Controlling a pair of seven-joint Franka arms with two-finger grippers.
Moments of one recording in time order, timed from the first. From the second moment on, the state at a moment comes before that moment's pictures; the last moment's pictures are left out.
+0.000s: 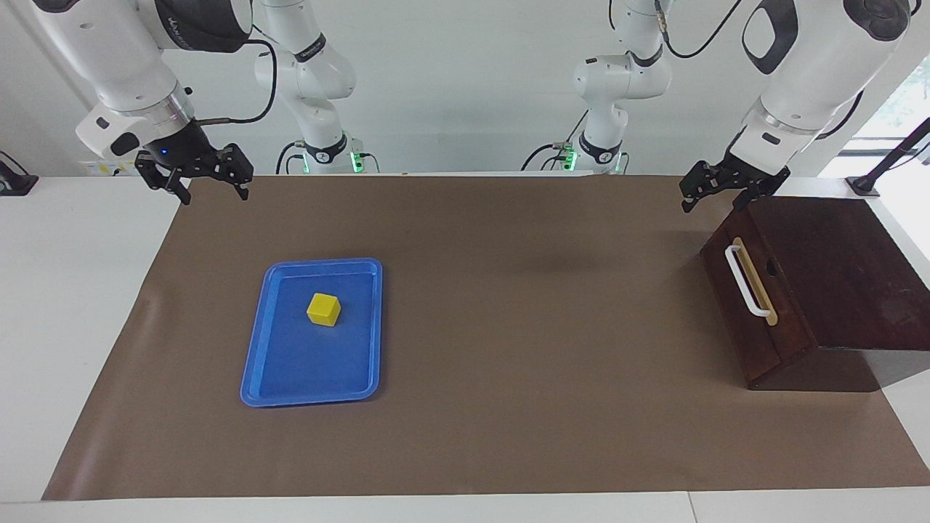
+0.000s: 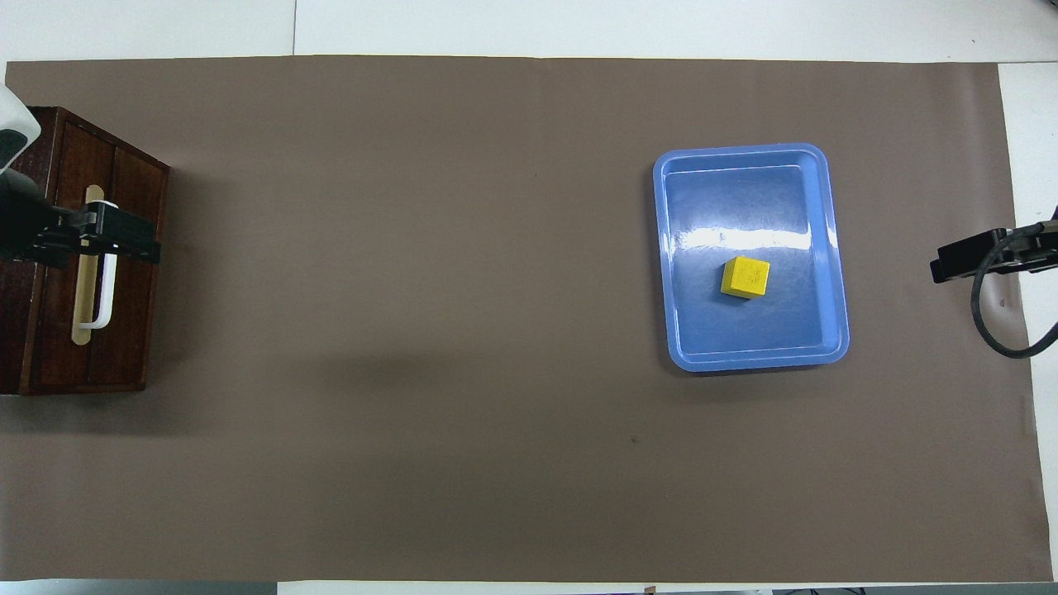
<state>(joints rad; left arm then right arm) -0.05 0.03 -0.04 -1.56 -0.03 1.54 -0.04 -0.15 -0.02 0.10 -1.61 0.00 1.53 -0.13</state>
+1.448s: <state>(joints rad) -0.06 0.02 -0.04 -1.86 0.31 1.92 -0.04 -0.15 -0.03 0.10 -1.68 0.00 1.53 0.16</state>
